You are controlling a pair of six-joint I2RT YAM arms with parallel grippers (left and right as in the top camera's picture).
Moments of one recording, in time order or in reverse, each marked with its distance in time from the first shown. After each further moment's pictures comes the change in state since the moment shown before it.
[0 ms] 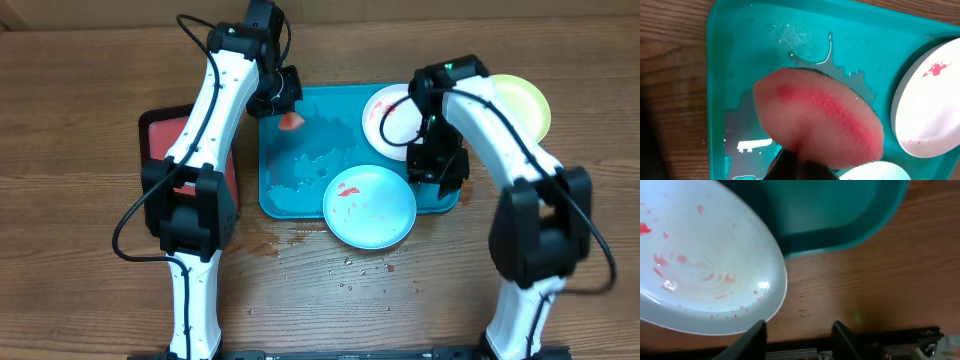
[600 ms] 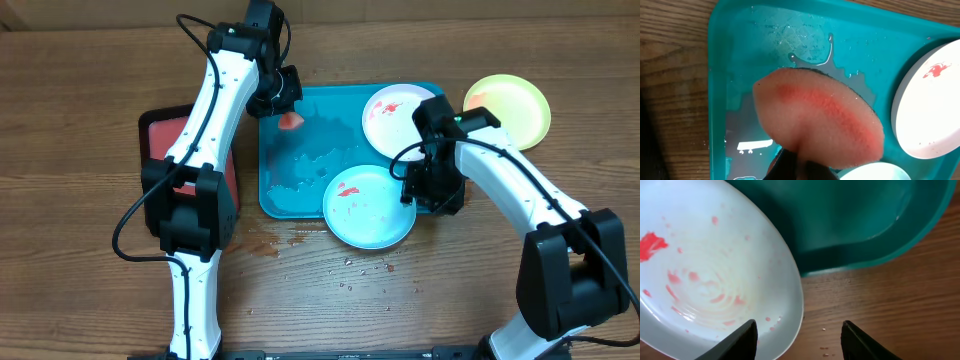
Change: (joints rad) left arm 0.000 0.000 -0.001 0.003 -0.004 0.000; right arm 0.018 -0.243 -0.427 0.441 -0.047 0.122
